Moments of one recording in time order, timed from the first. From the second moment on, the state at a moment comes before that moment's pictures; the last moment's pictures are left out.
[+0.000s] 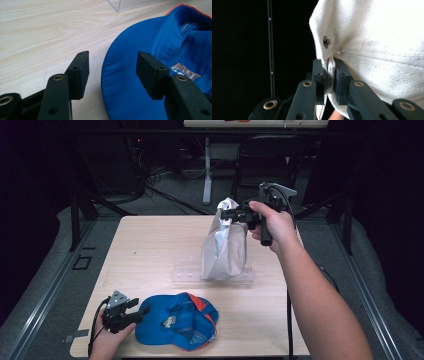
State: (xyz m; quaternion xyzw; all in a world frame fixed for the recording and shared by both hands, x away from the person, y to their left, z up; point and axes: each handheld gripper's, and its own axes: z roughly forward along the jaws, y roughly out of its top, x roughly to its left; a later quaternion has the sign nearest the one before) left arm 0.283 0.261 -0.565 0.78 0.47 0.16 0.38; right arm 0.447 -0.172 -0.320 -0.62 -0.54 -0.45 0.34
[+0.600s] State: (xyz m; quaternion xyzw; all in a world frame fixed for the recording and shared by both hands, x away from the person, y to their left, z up) left arm 0.284 0.256 -0.562 0.78 0.46 0.16 0.40; right arm 0.471 -0.162 -0.335 -0.63 -0.54 -0.45 0.33
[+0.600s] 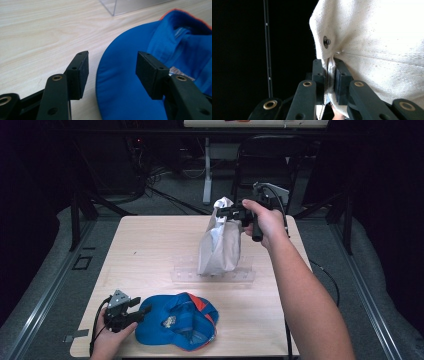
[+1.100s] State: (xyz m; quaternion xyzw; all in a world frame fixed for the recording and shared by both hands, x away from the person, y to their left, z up) left arm 0.284 0.239 -0.538 0.78 0.43 0.19 0.42; right arm 0.475 -0.161 -0.337 -0.64 -0.54 -0.45 0.33
